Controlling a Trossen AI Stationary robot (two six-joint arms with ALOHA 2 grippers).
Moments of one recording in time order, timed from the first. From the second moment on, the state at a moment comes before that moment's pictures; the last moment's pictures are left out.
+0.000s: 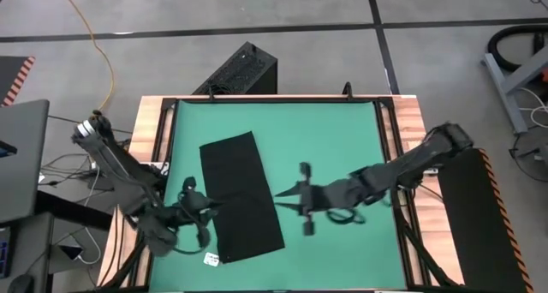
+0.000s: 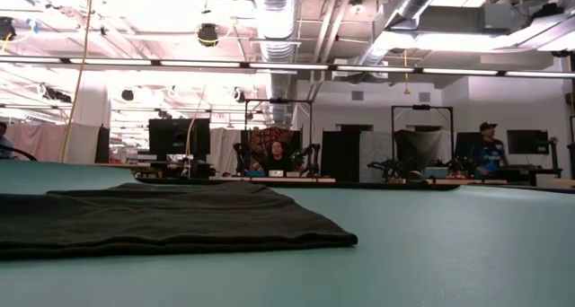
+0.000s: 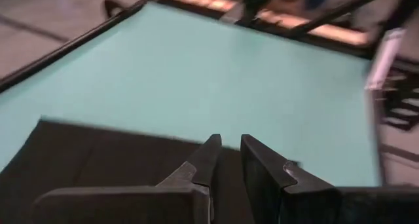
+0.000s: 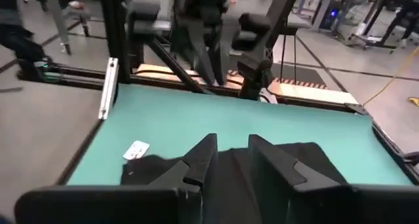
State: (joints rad) left arm -0.85 1.25 1.06 -0.56 -0.99 -0.84; right arm 0.45 1.46 1.23 -0.03 0.45 0.00
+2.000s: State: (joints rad) left arm -0.85 1.24 0.97 0.62 -1.01 0.51; right arm 0.68 1.42 1.06 0.63 0.61 -0.67
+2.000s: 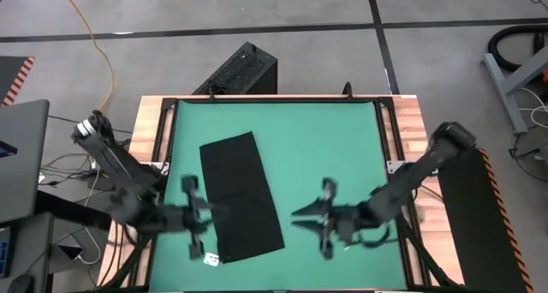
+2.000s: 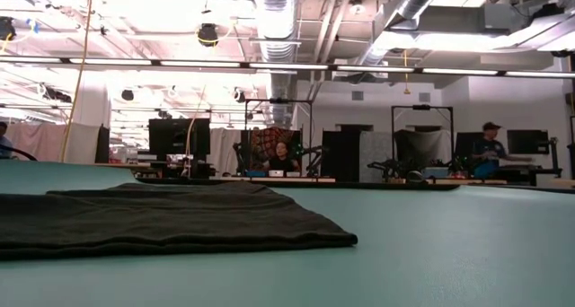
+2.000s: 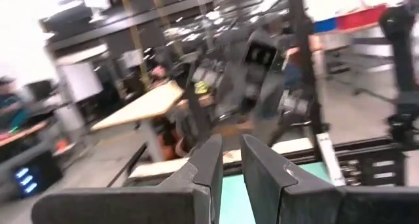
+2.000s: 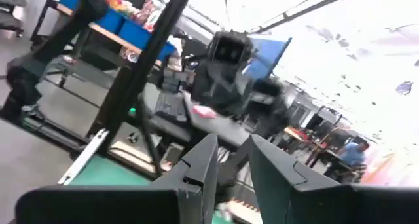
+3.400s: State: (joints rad) left arm -0.57 0.84 1.56 -0.07 -1.54 0.78; right arm 0.67 0.91 1.35 -0.52 0.88 -0.06
